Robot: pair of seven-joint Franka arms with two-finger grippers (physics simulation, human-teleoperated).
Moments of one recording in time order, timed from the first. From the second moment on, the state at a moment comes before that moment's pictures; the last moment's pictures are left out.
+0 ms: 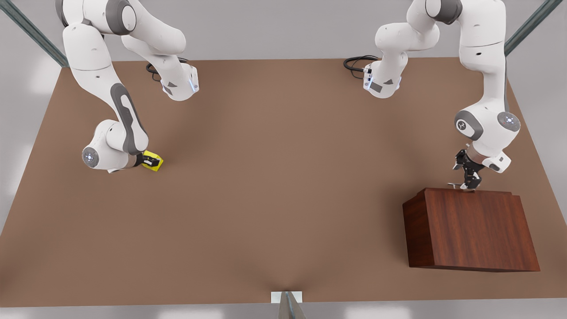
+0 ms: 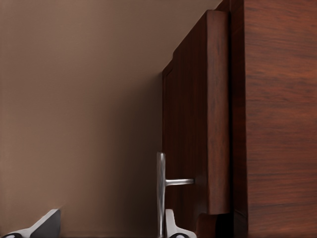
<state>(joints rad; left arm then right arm) 0.02 0.20 0.29 -2.28 -0.21 2.69 -1.04 -0.11 0.31 -0.09 -2.32 0.17 2.21 0.09</state>
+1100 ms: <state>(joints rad) 0.03 -0.03 0.38 -2.50 -0.21 2.60 -1.04 0.85 0.92 0.15 -1.36 0.37 2.61 1.66</state>
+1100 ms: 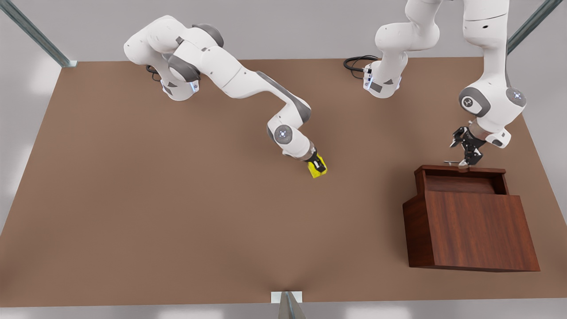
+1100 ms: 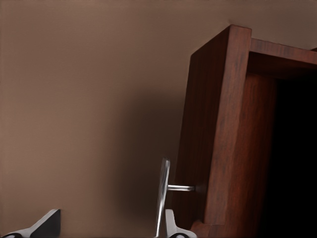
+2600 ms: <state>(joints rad) -0.51 0.33 -0.19 -1.92 0.09 2.23 0.36 -0.04 0.26 -0.02 -1.45 0.02 1.65 0.02</state>
